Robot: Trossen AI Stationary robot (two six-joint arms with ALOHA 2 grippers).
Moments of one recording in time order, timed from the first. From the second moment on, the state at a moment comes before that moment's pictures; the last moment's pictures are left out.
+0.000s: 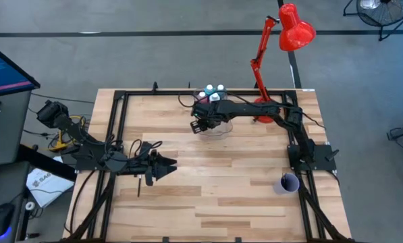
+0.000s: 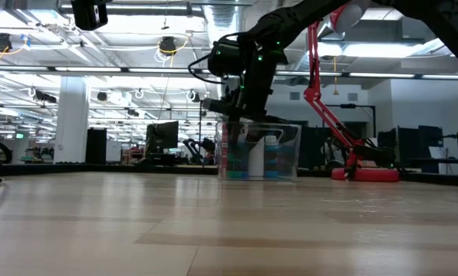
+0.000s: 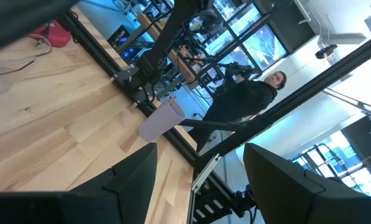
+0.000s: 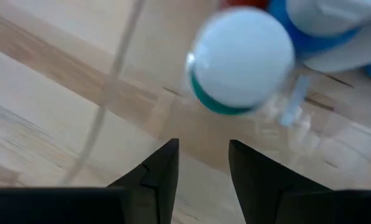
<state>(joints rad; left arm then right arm) -0.59 1.06 0.57 0.44 -0.68 -0.90 -0.25 2.12 1.66 -0.77 0.15 0.84</state>
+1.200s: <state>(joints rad) -0.59 1.06 0.57 0.44 -0.68 -0.95 -0.30 2.20 1.66 -0.72 0.13 0.84</state>
